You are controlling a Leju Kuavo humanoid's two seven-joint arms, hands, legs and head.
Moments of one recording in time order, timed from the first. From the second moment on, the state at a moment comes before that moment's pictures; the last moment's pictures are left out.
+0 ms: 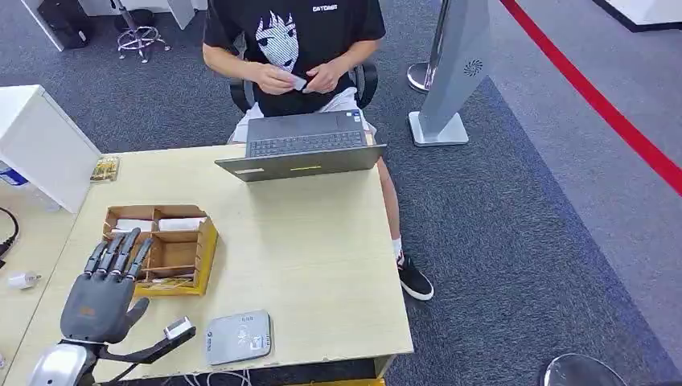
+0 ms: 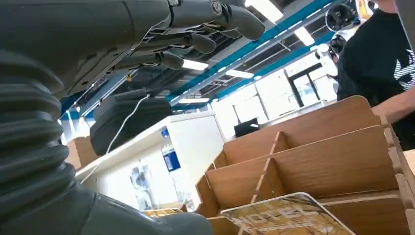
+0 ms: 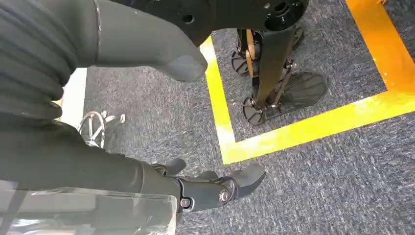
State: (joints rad) left arm 0.02 0.19 -0.10 -1.50 -1.41 0.32 -0.18; right arm -0.04 0.08 -0.48 -0.18 0.20 -0.09 0.01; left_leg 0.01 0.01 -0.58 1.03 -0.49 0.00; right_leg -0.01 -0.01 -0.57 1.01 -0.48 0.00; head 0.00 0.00
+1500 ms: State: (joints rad) left arm 0.01 0.13 -0.09 -1.35 -1.37 0.32 -0.23; right arm -0.04 0.08 -0.49 -0.18 0.23 -0.07 0.01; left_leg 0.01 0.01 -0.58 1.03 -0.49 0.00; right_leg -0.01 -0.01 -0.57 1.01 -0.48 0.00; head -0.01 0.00
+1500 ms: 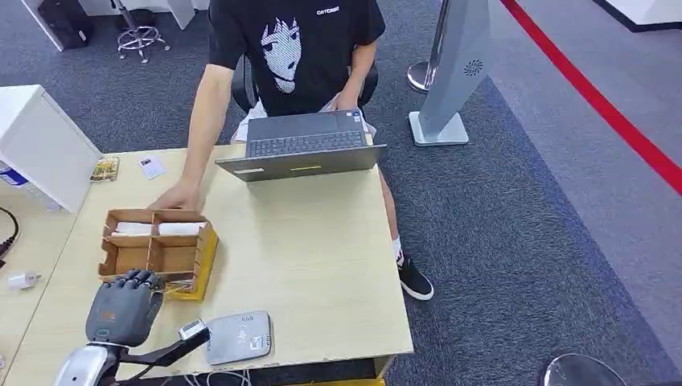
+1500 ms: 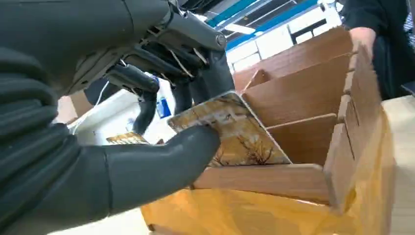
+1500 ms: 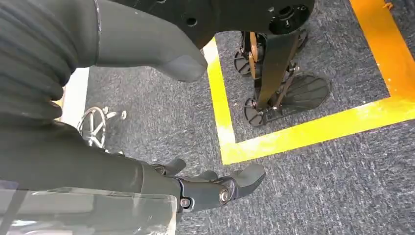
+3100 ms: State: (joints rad) left arm -0.06 0.16 -0.13 -1.76 -1.34 0.30 -0.24; right arm -0.04 0.08 -0.53 -0.18 0.26 -0.11 0.00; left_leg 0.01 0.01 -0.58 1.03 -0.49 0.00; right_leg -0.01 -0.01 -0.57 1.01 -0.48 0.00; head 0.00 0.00
